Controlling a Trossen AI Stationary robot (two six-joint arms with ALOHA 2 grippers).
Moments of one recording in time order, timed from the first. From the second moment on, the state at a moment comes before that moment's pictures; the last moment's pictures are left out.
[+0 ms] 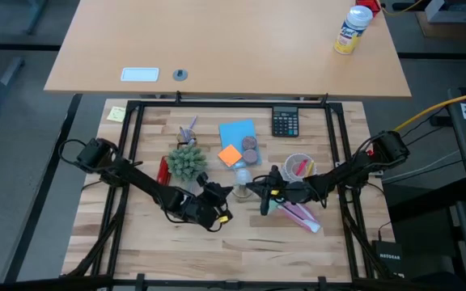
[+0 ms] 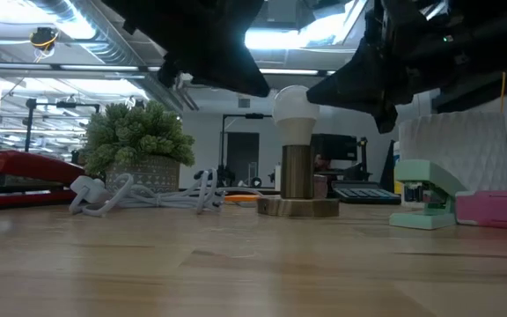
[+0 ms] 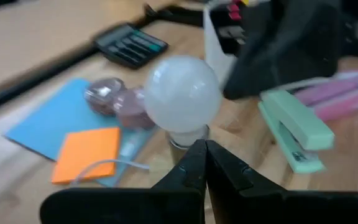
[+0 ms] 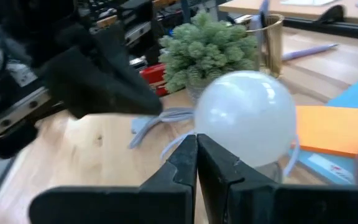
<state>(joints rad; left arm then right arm) -0.44 1.79 1.07 0.04 -0.95 -0.55 0.37 1.61 0.51 0.85 0.58 0.47</state>
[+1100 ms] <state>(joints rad) -0.24 1.79 1.06 0.15 -0.78 -0.36 0.40 1.61 0.51 0.75 0.75 0.45</state>
